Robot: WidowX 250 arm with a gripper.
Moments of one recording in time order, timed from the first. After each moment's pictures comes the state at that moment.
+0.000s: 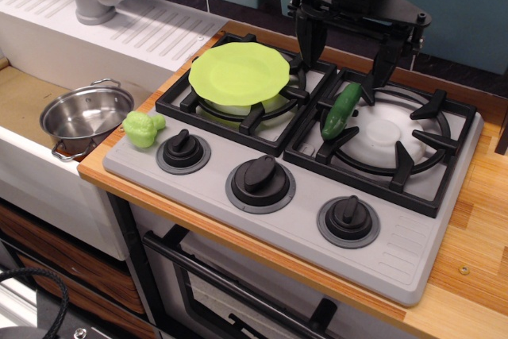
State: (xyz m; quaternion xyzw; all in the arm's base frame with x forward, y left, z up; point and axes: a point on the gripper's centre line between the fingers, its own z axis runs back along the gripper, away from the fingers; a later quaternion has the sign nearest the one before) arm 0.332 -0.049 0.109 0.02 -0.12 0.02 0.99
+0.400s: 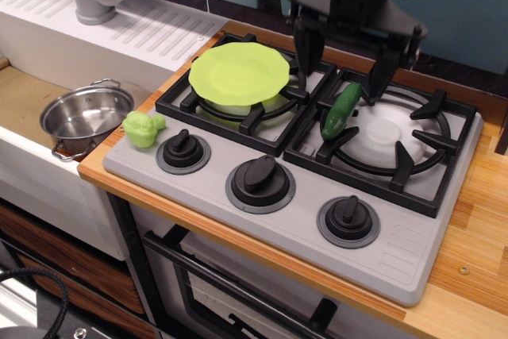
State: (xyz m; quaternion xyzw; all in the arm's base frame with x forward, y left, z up) arm 0.328 -0.050 0.095 0.02 -0.10 0.02 0.99
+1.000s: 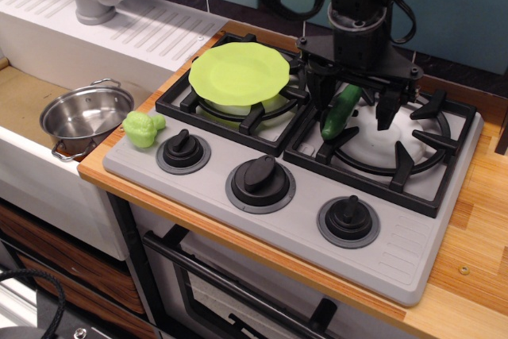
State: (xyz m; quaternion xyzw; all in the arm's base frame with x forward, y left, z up) arm 0.344 -0.054 0.054 -0.02 -0.14 0.00 0.99
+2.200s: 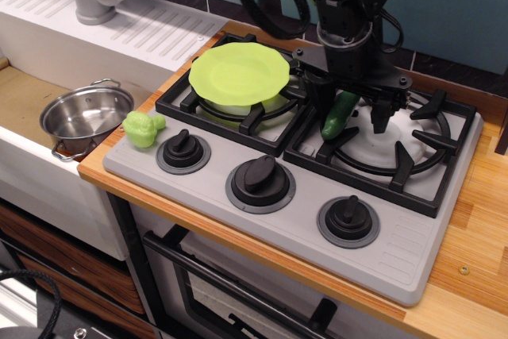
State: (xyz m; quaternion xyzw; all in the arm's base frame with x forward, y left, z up) arm 0.354 -0.051 0.040 -0.04 -0.18 -0.01 0.98
